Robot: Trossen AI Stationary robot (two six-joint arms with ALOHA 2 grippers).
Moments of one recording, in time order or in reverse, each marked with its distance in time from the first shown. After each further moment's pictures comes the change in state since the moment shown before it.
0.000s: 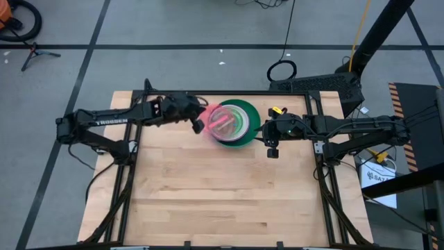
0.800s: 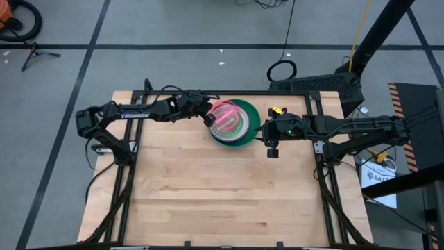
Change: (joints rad) left arm 0.124 0.253 -0.001 0.200 0.013 -0.061; right arm 0.000 0.000 0.000 0.001 0.003 -0.005
